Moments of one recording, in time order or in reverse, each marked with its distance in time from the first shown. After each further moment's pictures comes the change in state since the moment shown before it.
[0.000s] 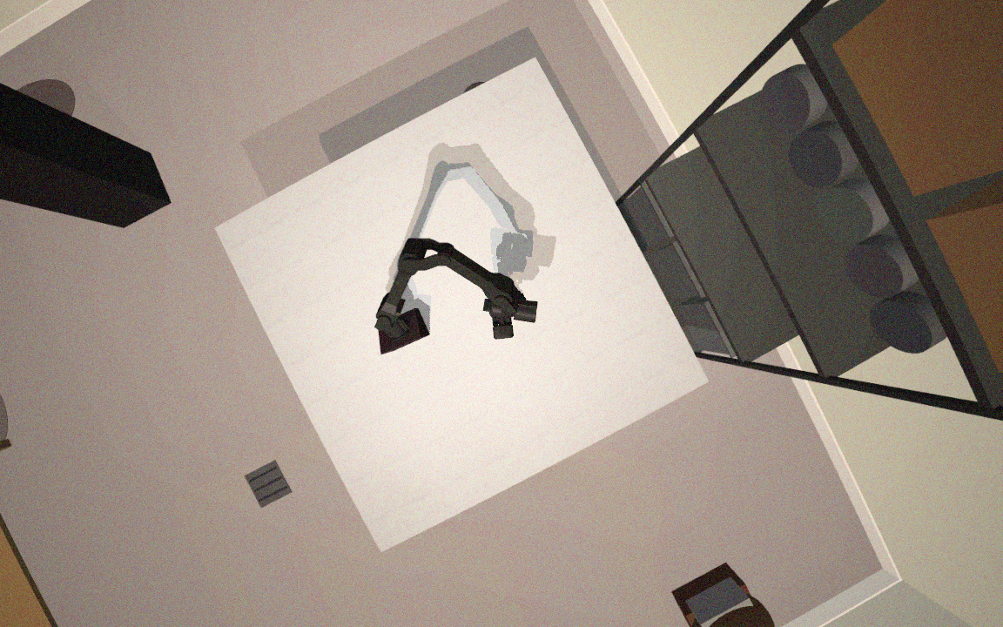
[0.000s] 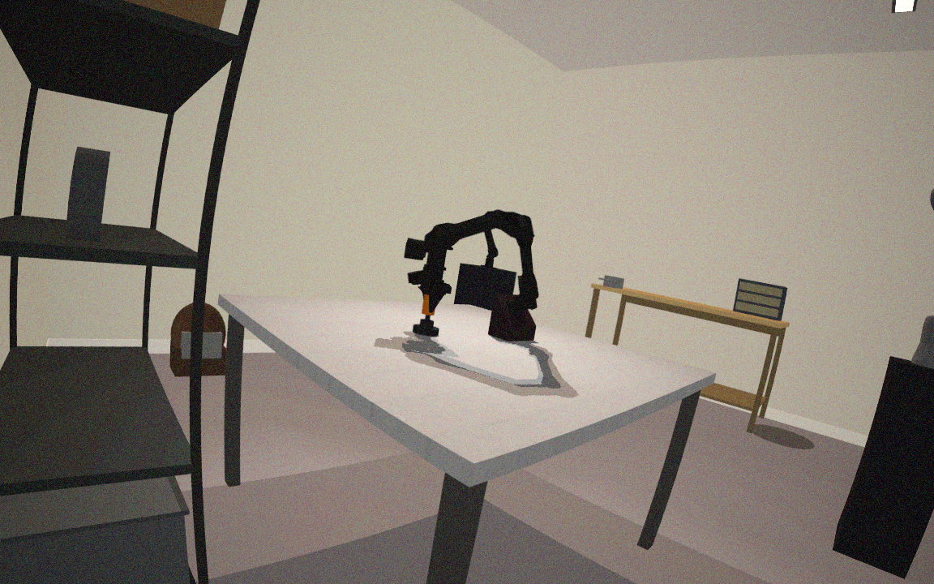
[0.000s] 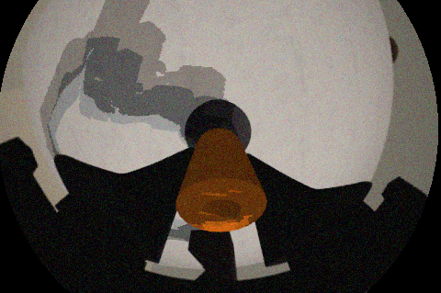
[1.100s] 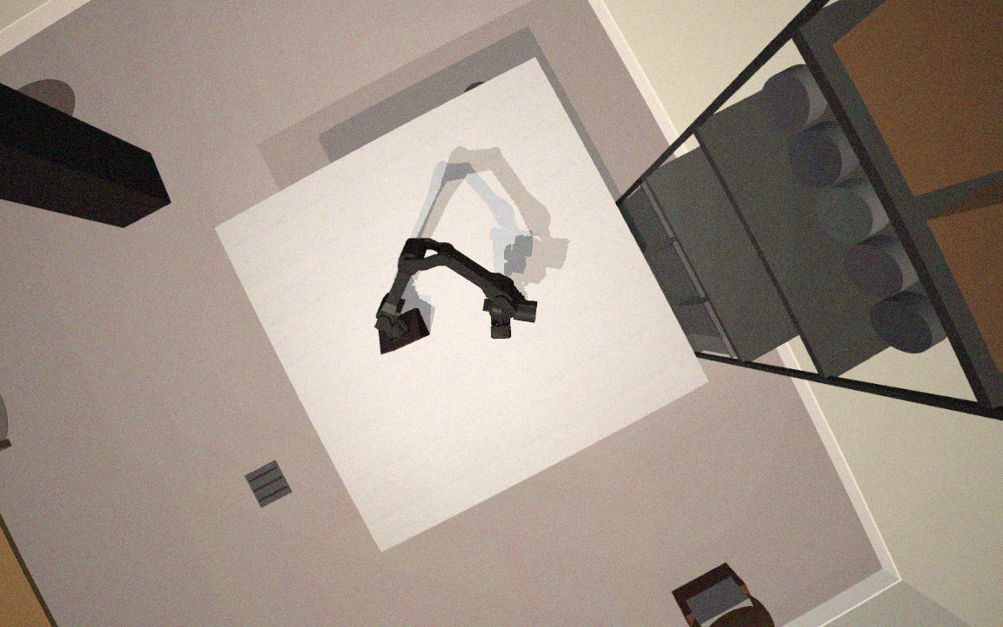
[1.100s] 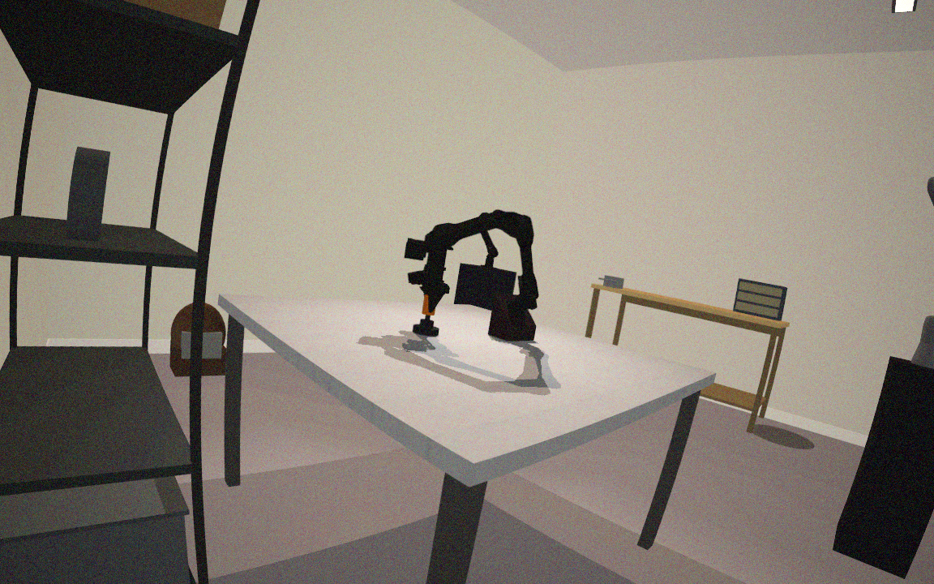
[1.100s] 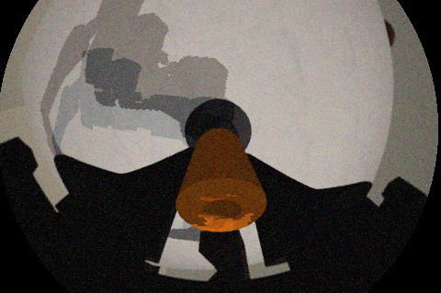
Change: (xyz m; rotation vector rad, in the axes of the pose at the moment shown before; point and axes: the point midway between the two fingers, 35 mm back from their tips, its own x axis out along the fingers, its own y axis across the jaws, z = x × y) arm 0.000 0.000 -0.001 0.088 0.001 0.000
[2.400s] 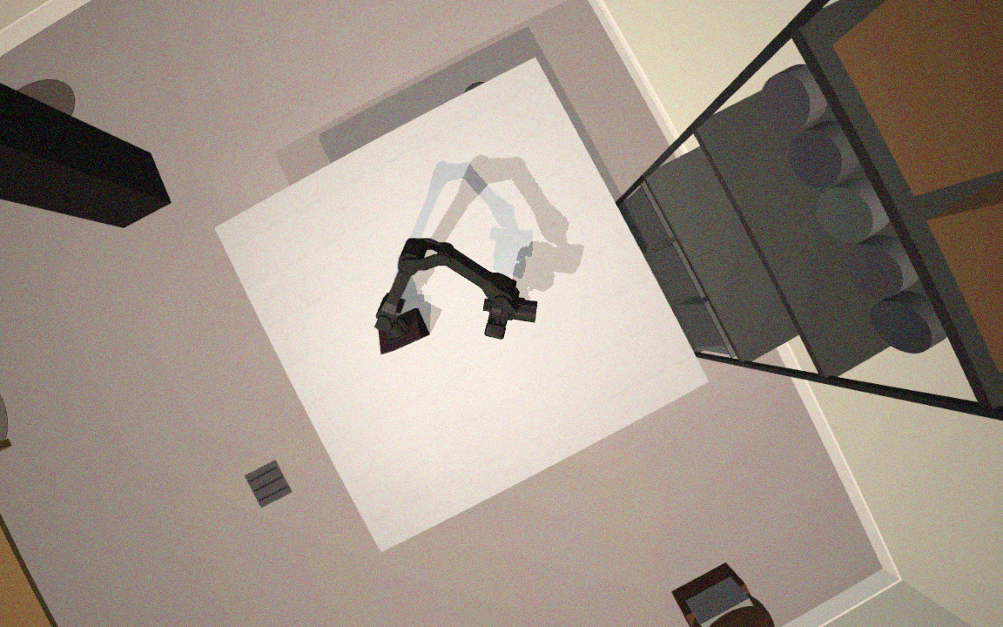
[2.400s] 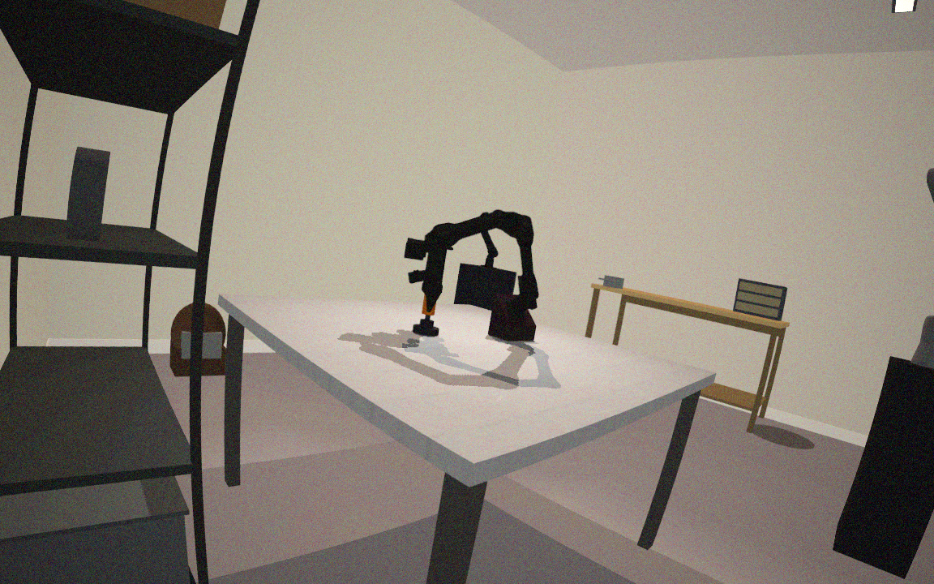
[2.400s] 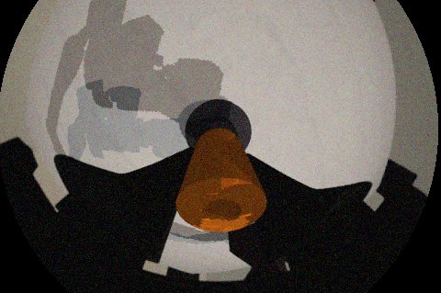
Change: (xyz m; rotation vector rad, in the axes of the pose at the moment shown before) arm 0.000 0.000 0.001 0.256 0.000 0.000
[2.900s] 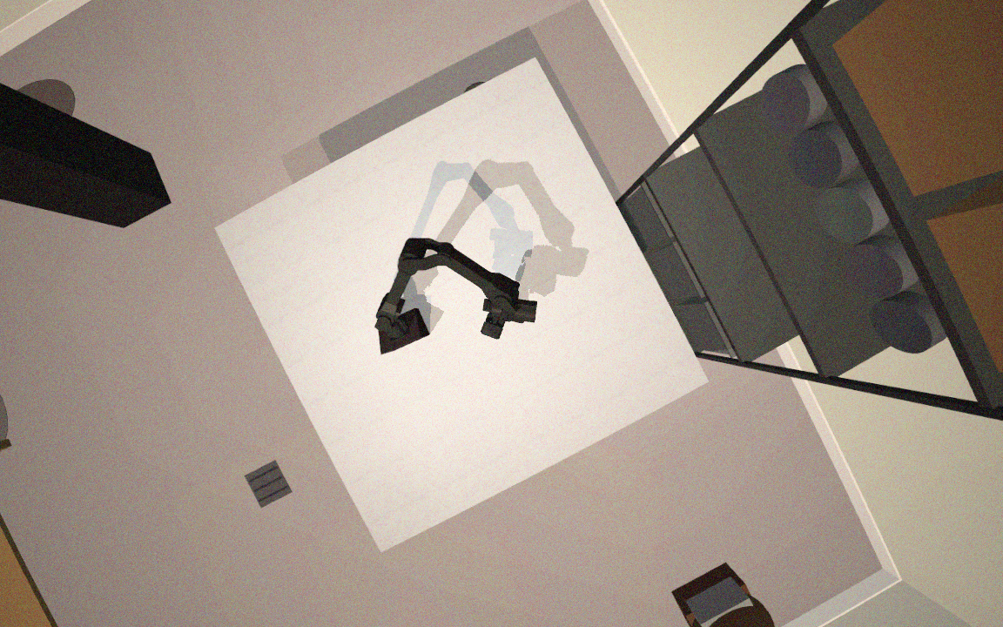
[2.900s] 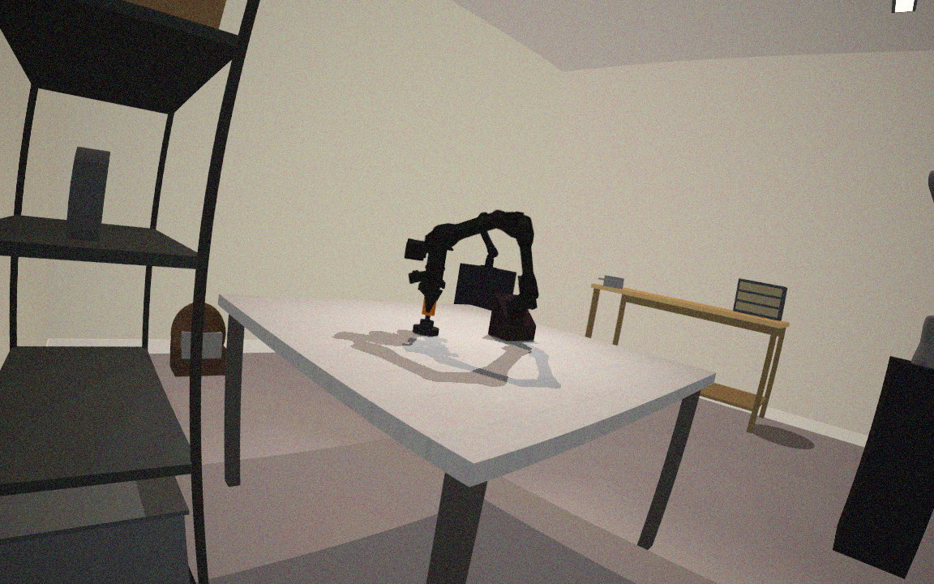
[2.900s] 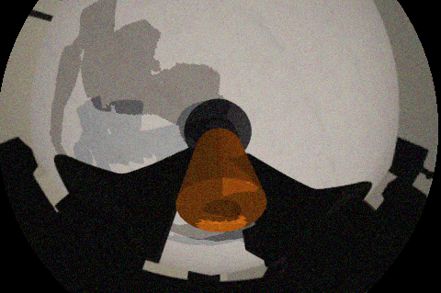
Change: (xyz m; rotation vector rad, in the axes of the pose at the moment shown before) arm 0.002 0.000 -0.001 0.133 -0.001 0.000
